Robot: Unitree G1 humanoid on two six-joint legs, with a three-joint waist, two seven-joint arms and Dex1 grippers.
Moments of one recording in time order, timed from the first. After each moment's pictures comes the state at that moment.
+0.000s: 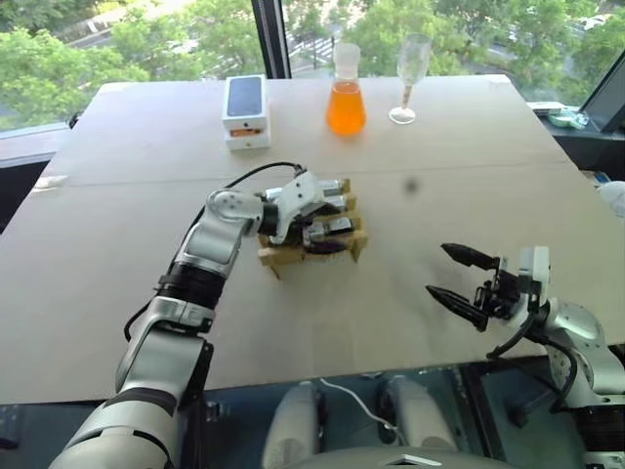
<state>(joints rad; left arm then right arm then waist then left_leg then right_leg) -0.76 0.49 -0.15 0.40 -0.15 0.25 -1.22 -0.02 -0.49 -0.08 -0.08 0.65 0.01 1.13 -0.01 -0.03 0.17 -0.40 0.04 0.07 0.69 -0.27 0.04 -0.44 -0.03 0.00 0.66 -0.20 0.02</state>
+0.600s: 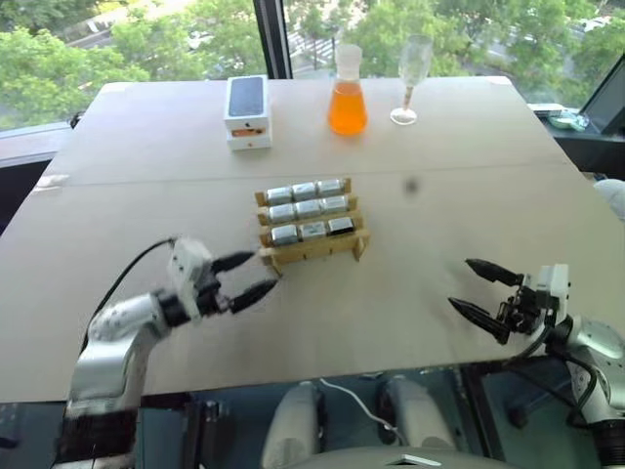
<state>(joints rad) 0.15 0.57 0.29 -0.17 -0.35 0.21 -0.99 0.05 -0.53 -0.18 0.07 0.59 -0.07 1.20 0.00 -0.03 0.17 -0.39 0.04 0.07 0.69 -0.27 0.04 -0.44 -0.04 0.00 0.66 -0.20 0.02</state>
